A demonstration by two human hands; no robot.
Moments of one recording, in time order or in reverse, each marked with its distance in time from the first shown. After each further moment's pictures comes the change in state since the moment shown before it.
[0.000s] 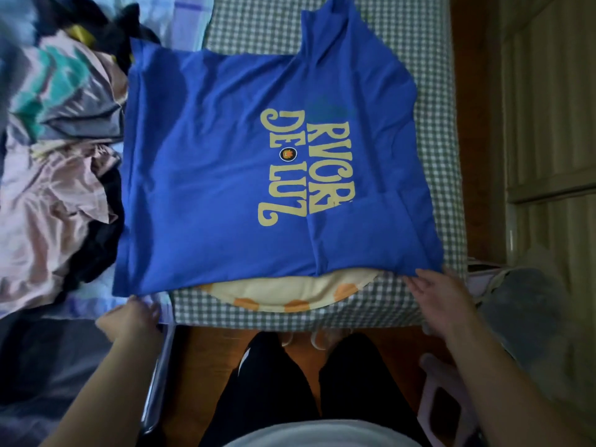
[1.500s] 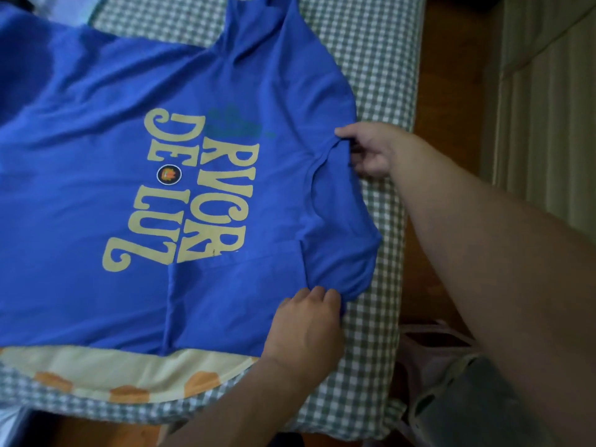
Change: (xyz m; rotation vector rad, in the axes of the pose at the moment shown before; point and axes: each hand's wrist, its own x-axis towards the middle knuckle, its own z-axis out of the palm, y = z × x) left_hand -0.265 -0.246 0.312 1.329 -0.788 1.501; right_hand 0.258 -0.234 0.190 -0.810 -0.445 -0.055
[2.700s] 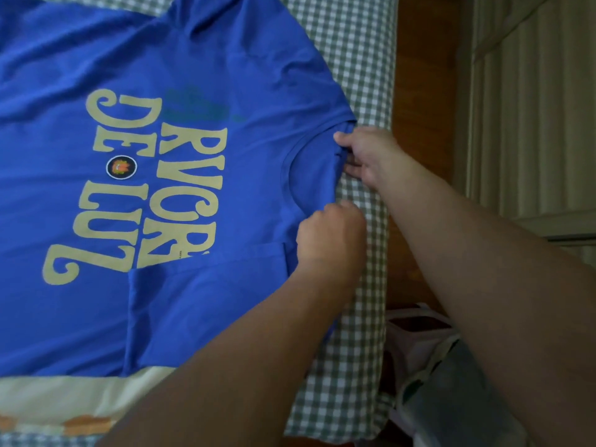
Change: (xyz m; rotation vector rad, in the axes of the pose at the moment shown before) left_hand 0.123 0.040 -0.021 0.059 0.015 -0.141; right_hand 0.013 0.043 -0.026 0.107 0.258 -0.139
